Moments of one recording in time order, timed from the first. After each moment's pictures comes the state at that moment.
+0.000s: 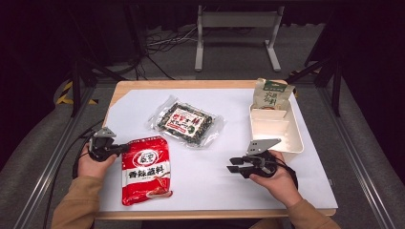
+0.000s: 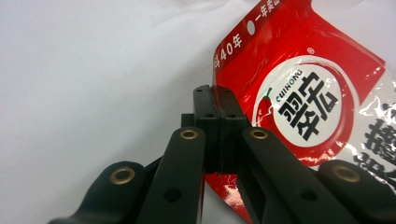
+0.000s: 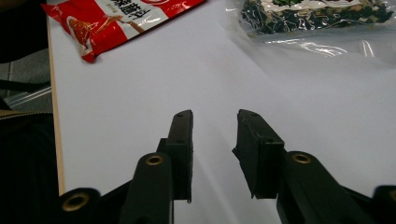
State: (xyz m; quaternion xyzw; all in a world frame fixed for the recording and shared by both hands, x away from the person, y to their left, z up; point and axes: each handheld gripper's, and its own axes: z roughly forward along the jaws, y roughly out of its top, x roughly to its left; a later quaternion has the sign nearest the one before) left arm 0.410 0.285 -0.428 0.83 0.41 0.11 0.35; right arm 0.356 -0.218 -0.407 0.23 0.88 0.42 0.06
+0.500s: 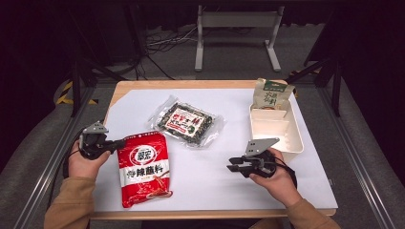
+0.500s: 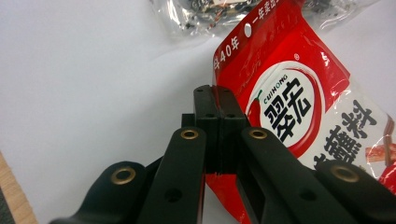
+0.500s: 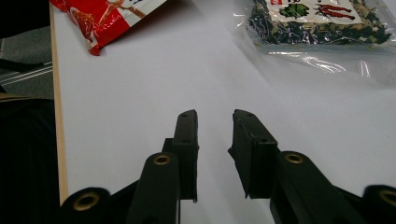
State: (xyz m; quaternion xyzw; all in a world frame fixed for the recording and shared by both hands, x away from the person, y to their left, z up) left arm 0.392 0.285 -0.385 0.83 0.41 0.12 0.37; right arm 0.353 -0.213 -0.394 0.20 0.89 0.41 0.08
